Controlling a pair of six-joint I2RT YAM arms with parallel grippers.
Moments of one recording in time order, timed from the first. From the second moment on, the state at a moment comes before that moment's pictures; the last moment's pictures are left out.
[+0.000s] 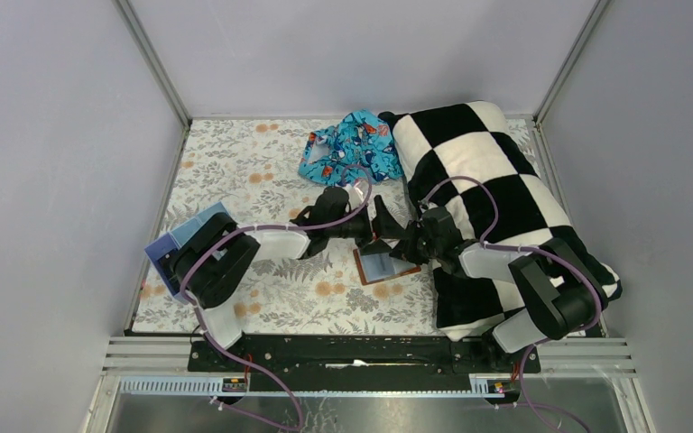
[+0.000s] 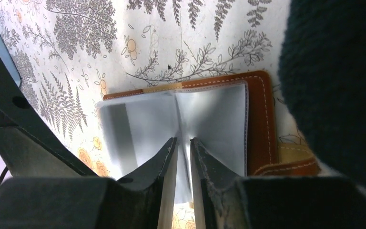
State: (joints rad) left arm -0.72 1.76 0.87 0.44 0.60 -1.17; right arm 0.51 1.52 0.52 0.22 -0.22 0.75
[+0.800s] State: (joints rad) left arm -0.74 1.92 0.90 0.58 0.65 -1.20; right arm 0.50 1.11 0.46 -0.24 0.05 0.74
